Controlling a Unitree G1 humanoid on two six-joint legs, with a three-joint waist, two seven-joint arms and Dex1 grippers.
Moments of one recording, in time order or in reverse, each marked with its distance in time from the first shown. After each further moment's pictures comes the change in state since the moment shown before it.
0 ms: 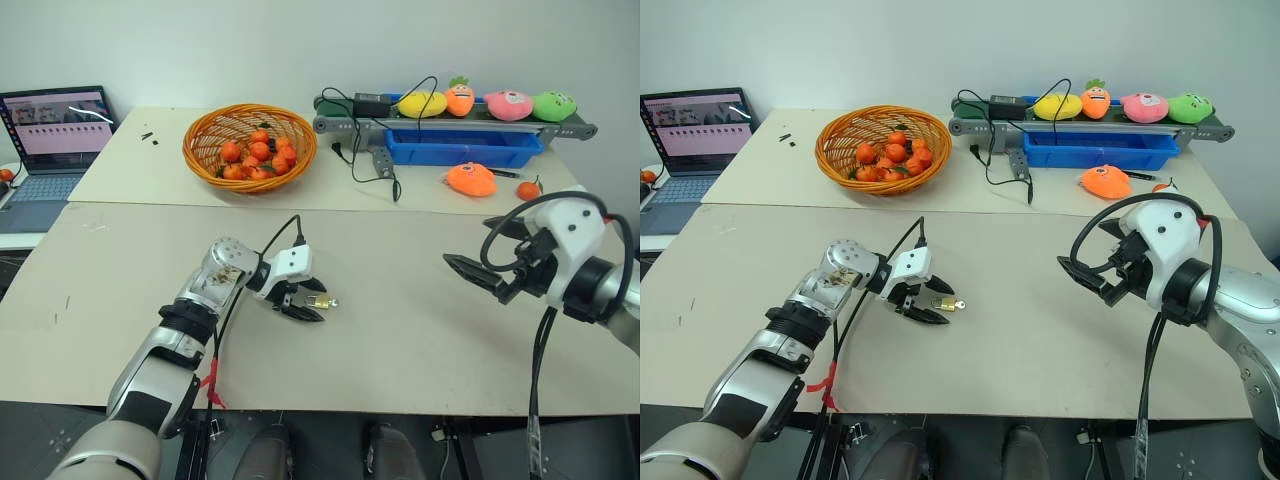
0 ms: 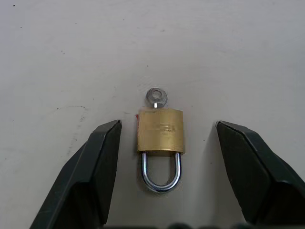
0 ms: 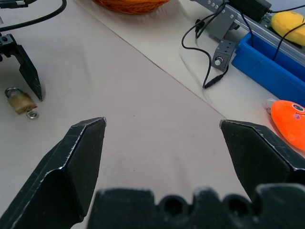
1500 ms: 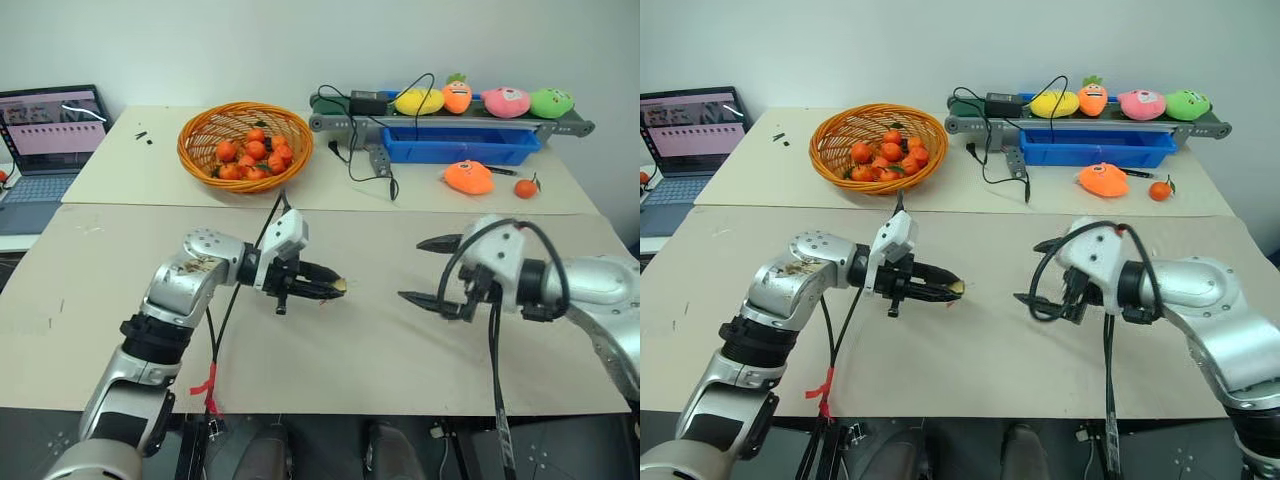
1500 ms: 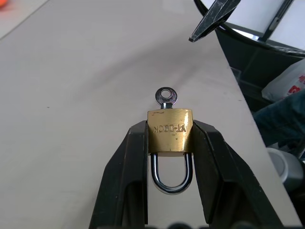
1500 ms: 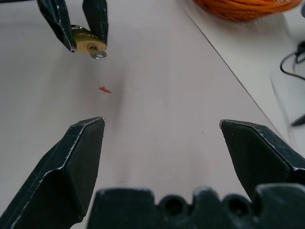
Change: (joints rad) left arm 0.126 0.113 0.120 -0.657 -0.361 0.640 0.101; right arm -0.120 -0.041 0.364 0.122 -0.212 -0.366 0.307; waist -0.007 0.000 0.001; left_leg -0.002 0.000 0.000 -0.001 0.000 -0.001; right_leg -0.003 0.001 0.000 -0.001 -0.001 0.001
